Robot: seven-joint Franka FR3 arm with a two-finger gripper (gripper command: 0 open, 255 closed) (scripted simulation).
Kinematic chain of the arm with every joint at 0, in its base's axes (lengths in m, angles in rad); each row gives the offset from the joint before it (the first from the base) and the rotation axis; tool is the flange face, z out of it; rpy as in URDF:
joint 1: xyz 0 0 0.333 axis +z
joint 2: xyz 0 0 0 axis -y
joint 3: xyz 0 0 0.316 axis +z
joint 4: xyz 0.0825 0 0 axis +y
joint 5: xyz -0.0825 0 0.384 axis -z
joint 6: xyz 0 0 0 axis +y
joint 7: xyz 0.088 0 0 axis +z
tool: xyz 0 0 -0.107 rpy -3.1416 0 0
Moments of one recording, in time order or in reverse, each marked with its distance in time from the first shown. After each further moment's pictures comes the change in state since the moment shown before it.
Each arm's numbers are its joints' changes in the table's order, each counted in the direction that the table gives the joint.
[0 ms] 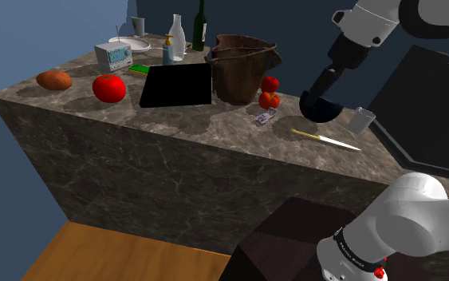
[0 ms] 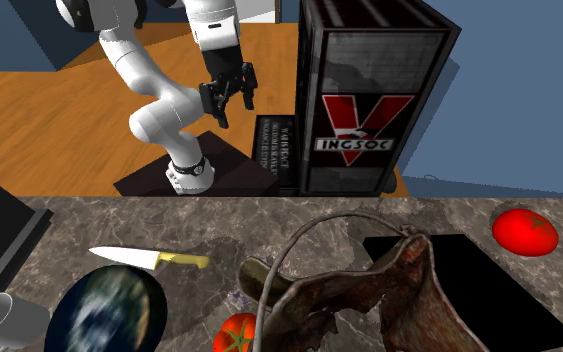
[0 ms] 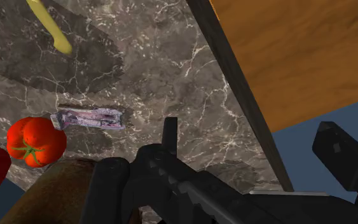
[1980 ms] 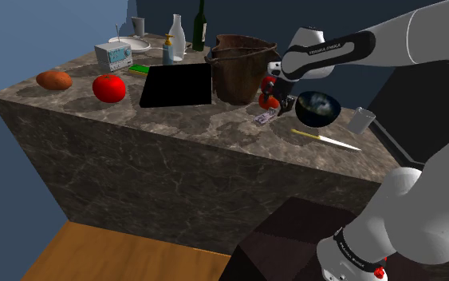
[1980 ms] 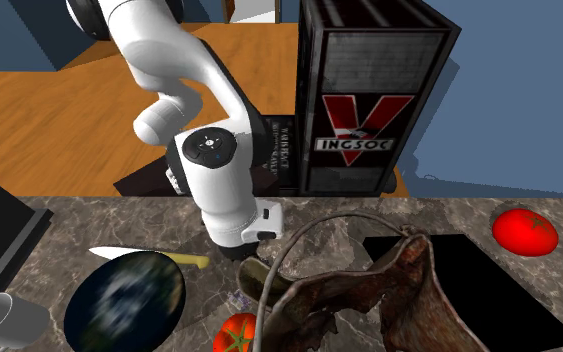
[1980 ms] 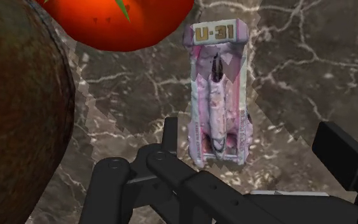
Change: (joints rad) arm 0.305 -0.820 -0.659 -0.186 0.034 -0.594 1.686
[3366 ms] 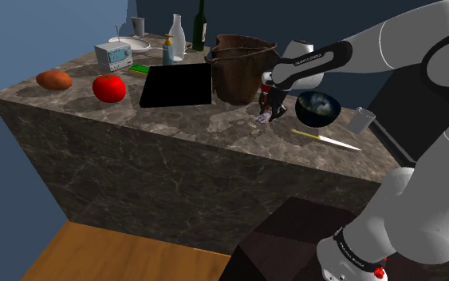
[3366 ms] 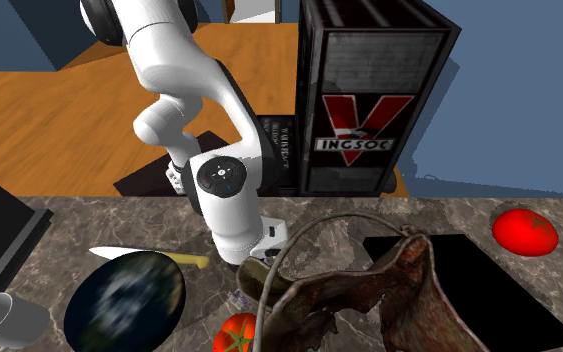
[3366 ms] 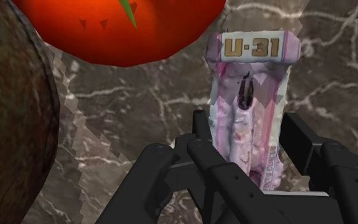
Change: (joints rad) arm -0.008 -0.113 0.003 0.008 -0.087 -0.101 0.098
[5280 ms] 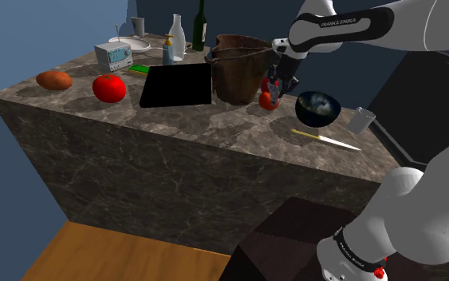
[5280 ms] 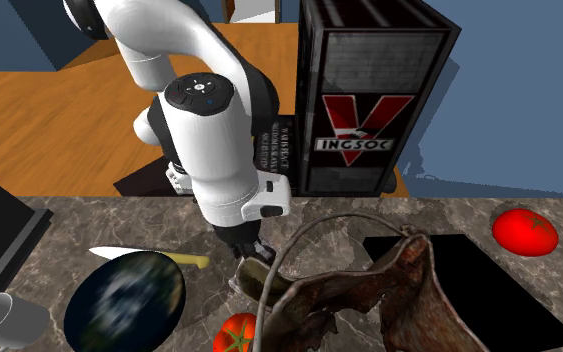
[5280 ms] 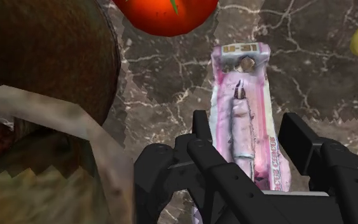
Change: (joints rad) arm 0.015 0.145 0.003 -0.190 0.108 0.309 -0.075
